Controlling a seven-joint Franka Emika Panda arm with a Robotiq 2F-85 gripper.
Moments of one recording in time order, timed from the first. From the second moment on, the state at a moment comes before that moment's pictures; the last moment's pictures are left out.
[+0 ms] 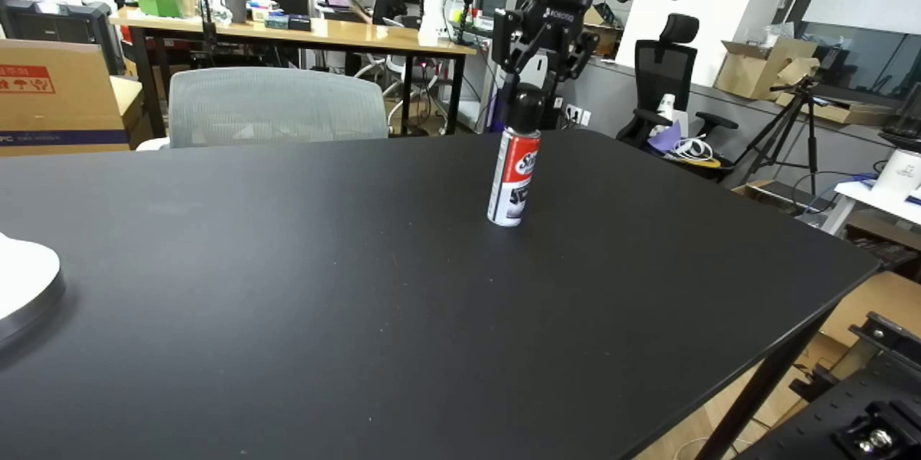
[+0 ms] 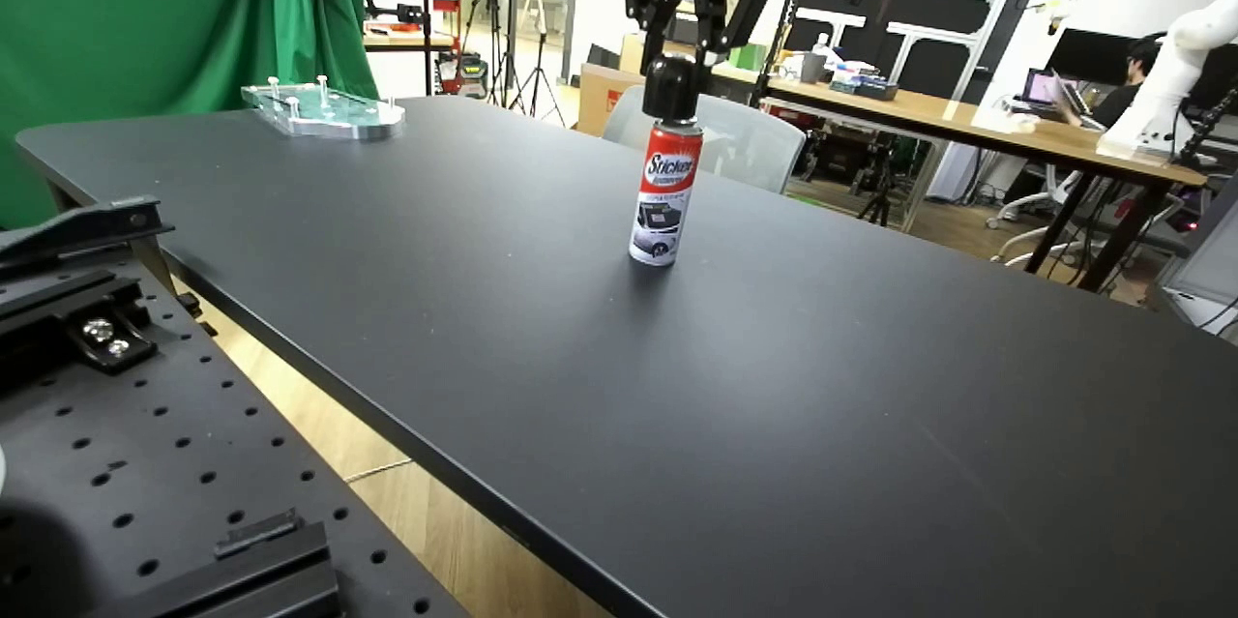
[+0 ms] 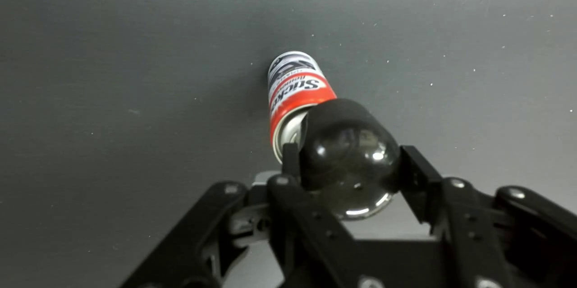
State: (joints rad) arm -0.03 0.08 -0.01 -2.37 0.13 2.56 -0.09
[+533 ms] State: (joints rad) arm -0.03 0.08 -0.01 -2.37 0.12 2.59 -0.08
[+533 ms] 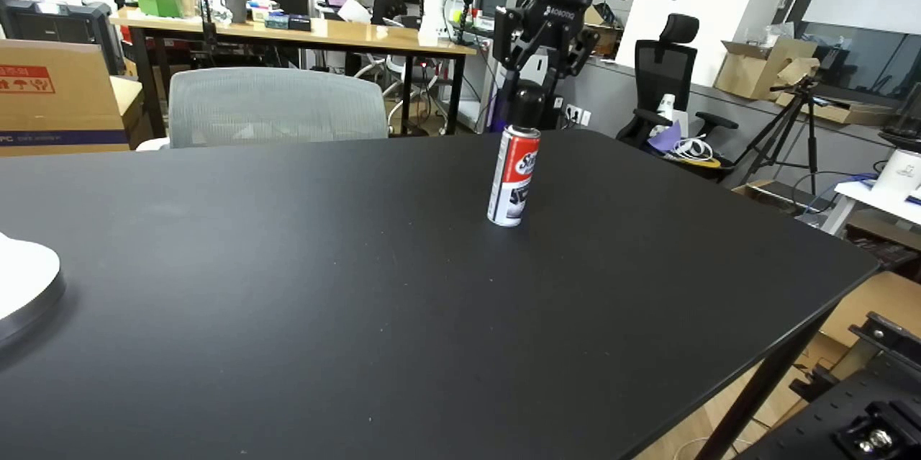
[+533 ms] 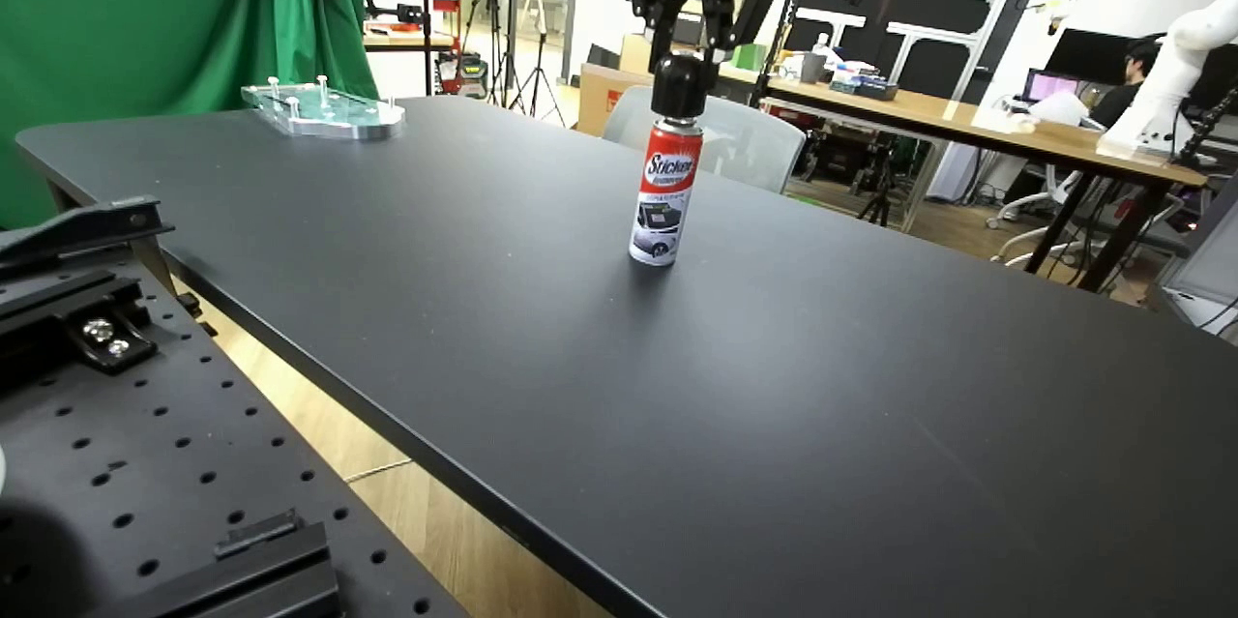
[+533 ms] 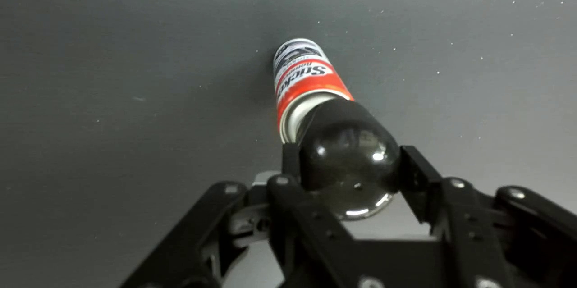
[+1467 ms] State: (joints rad) arm -0.03 0.09 -0.02 -2.37 0.09 2.59 -0.08
